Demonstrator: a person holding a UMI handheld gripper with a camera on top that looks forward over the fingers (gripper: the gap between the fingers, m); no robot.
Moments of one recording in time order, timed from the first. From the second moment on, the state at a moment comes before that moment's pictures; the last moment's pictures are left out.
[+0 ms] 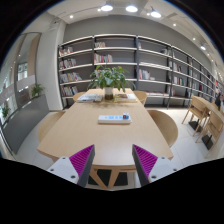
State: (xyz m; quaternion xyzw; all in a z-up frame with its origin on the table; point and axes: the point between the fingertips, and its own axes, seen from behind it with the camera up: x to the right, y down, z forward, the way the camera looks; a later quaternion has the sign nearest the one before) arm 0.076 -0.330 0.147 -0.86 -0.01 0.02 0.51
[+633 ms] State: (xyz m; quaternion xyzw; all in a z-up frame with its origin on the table) arm 0.137 -0.052 0.037 -0.89 0.02 0.02 0.46
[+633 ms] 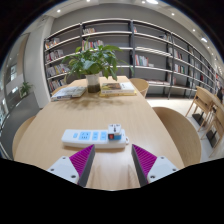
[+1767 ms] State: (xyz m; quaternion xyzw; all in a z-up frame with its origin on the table) arm 0.306 0.026 0.091 -0.88 0.00 -0.04 0.48
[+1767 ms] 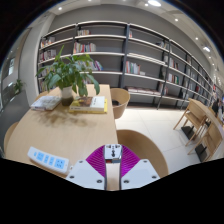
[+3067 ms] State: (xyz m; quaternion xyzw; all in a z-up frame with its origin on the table) arm 0.153 -0.233 0.223 -0.85 0.00 -0.01 0.52
